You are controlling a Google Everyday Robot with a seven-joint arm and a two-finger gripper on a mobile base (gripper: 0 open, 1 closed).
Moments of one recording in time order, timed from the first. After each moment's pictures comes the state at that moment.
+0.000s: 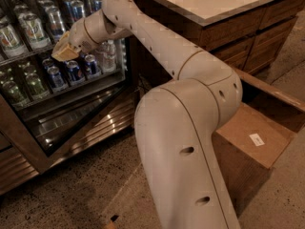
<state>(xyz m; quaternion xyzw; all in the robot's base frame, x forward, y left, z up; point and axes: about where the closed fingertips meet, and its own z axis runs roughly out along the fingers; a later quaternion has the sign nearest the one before) 0.728 0.298 0.871 -0.69 0.50 0.29 0.43</state>
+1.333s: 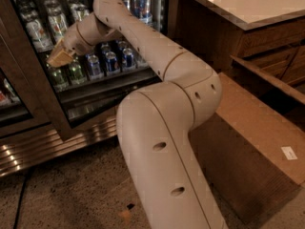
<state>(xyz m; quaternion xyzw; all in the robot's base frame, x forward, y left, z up) 0.735 0.311 0.858 -0.69 0.52 0.31 0.40</state>
